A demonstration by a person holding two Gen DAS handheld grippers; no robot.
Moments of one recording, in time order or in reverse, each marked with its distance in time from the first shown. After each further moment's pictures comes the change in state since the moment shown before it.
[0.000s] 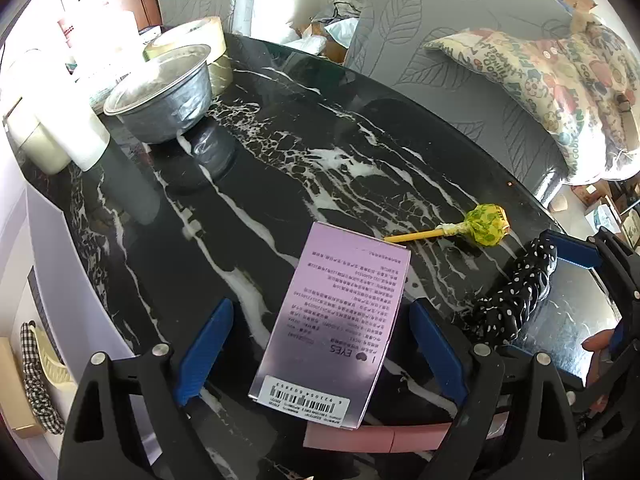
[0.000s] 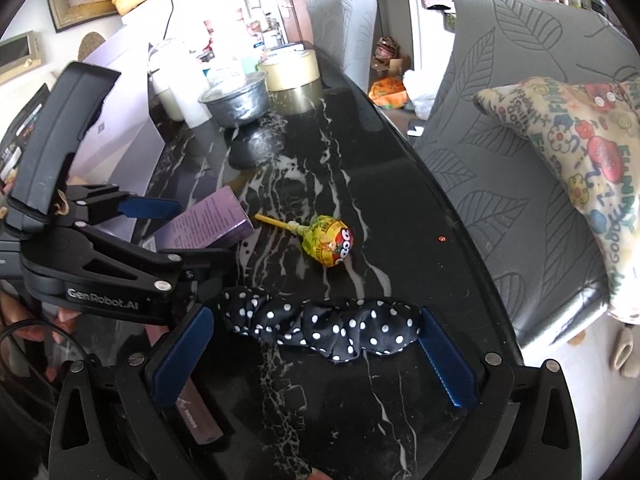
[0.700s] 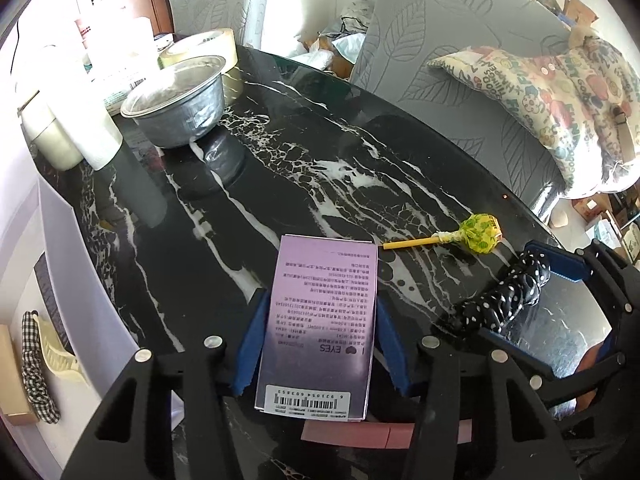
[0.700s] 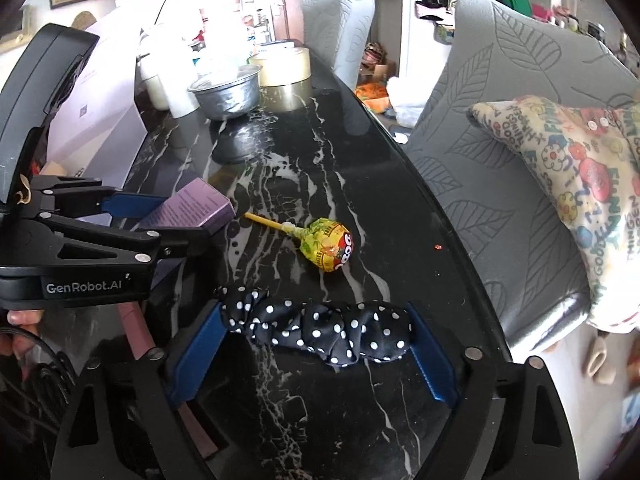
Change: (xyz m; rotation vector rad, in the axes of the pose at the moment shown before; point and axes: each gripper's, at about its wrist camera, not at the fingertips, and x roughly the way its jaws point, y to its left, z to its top) left arm -0.019 0.007 -0.012 -0.036 -0.063 0.002; right arm 0.008 0.013 0.000 -0.031 -0.006 -0.099
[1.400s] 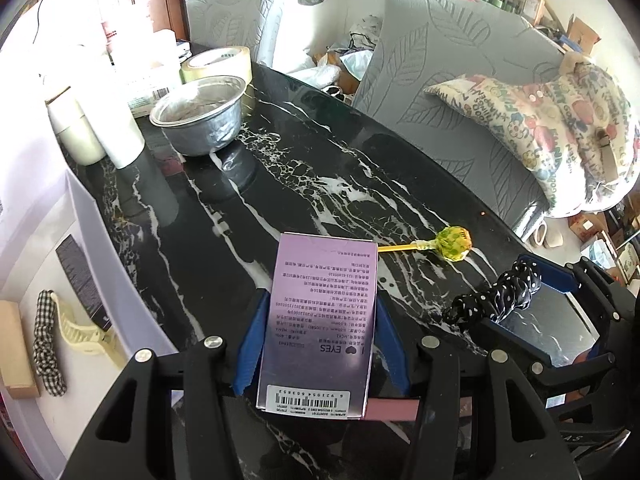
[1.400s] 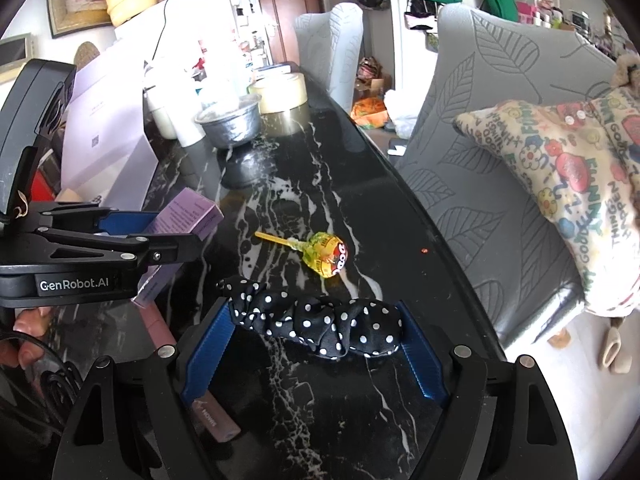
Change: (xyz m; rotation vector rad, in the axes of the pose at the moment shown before) left arm -0.036 0.000 -0.006 -0.051 -0.055 -0.003; right arm -0.024 -0.004 -0.004 0.061 -0.076 0.041
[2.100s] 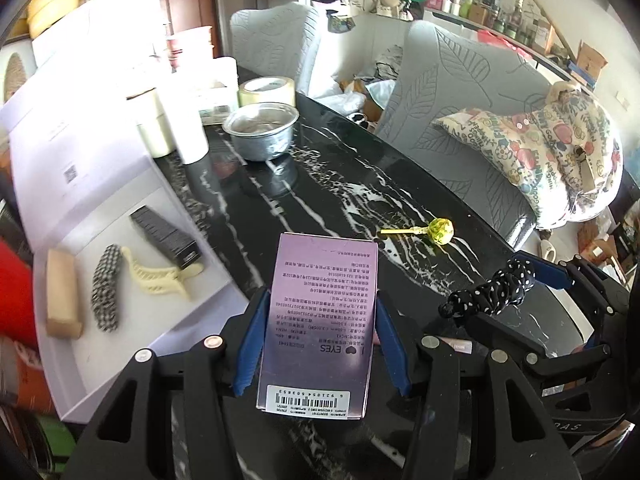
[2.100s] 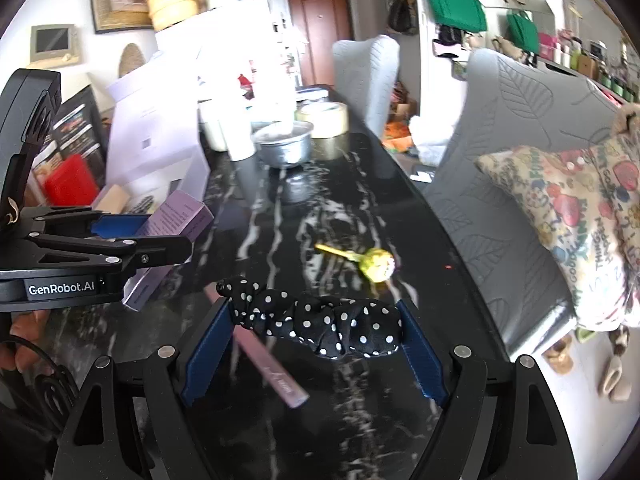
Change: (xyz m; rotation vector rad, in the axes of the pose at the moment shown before) left arm -0.080 0.010 -0.044 -0.071 -0.104 0.075; right arm -0.049 0.037 -0.007 -0.085 -0.070 0.072
